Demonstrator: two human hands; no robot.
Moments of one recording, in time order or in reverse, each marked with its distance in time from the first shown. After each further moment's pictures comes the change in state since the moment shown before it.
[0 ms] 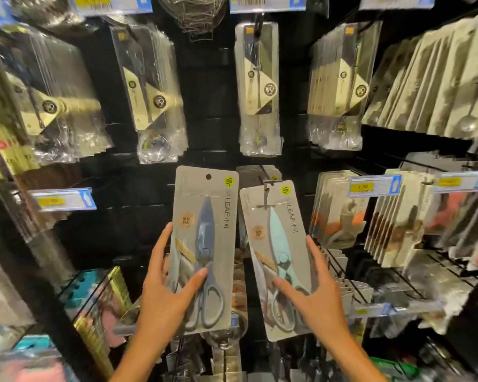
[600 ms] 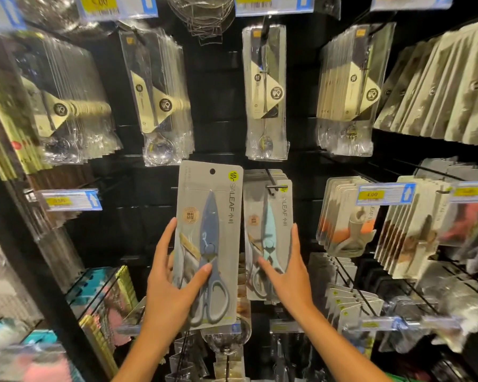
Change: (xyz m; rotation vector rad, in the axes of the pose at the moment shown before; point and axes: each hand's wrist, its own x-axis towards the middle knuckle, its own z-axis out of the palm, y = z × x) left_hand 0.008 0.002 0.008 -0.005 0.025 0.030; right_hand 0.060 0.032 0.049 -0.220 -0.022 0.013
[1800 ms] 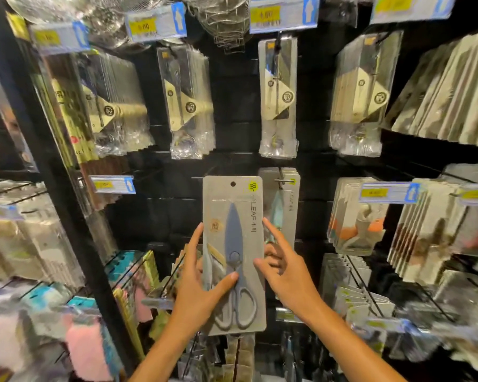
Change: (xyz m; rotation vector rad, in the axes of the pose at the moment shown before) left_hand -0.045 0.017 0.021 0.008 -0.044 -0.059; right_hand -0.042 -0.066 -0.033 0.352 -0.393 -0.201
